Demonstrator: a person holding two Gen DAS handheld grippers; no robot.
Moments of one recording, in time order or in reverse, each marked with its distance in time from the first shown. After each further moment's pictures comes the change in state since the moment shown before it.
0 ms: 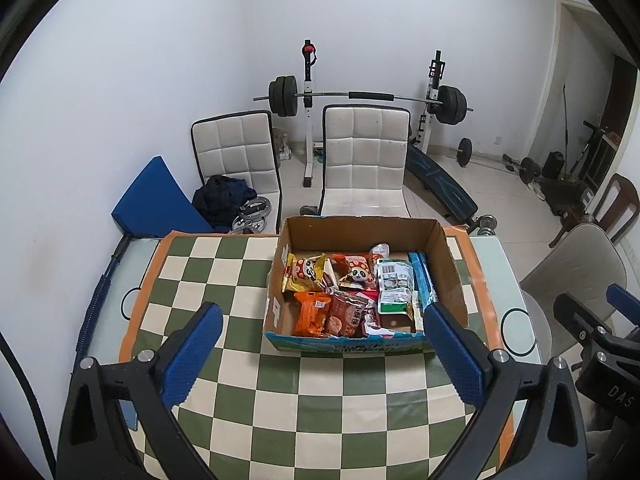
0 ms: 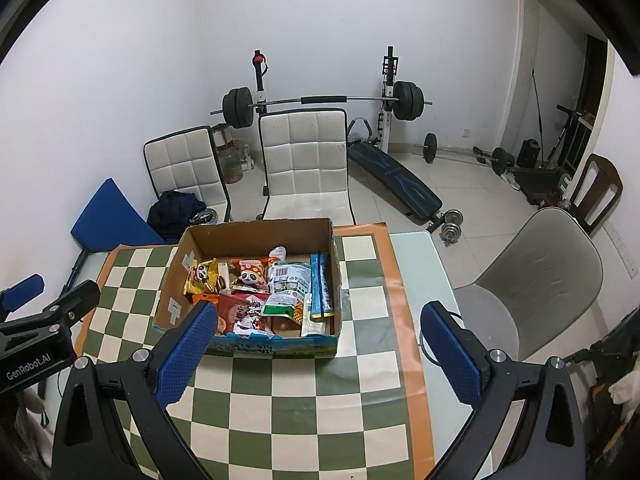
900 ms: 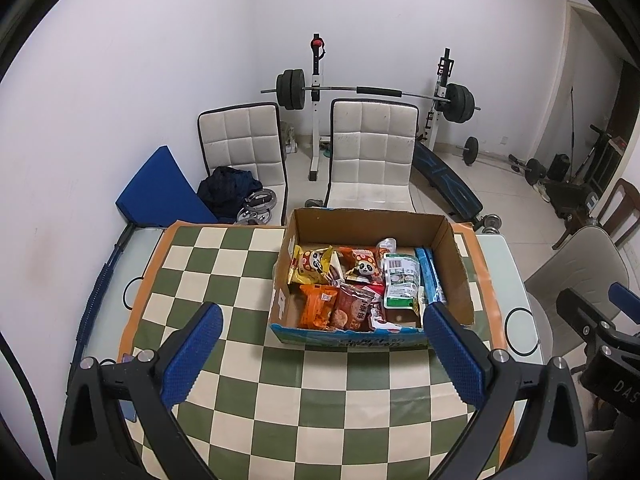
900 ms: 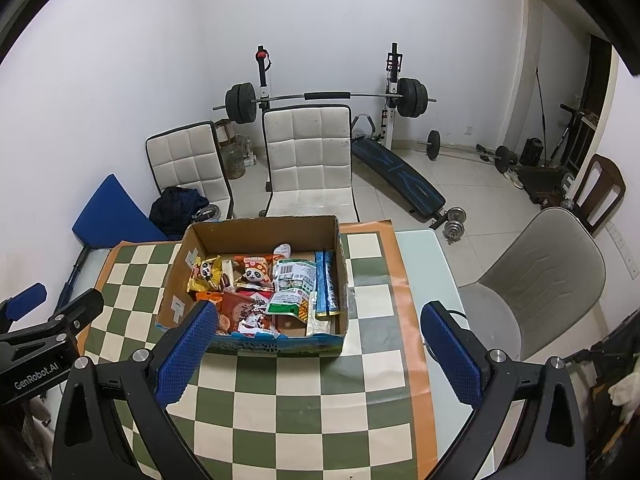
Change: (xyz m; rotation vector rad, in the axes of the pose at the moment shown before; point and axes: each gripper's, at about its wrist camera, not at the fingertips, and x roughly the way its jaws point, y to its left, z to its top) left arm 0.006 0.008 -0.009 -0.024 0.016 0.015; right arm 0.007 0.009 0.004 -0.009 0.015 0.004
